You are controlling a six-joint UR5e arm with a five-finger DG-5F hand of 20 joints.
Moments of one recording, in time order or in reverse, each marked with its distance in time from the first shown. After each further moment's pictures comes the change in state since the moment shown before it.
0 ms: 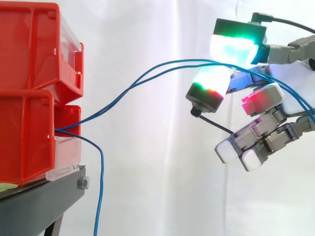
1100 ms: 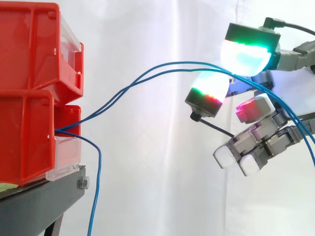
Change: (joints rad) arm 0.002 0.000 -0.011 0.013 0.003 -0.005
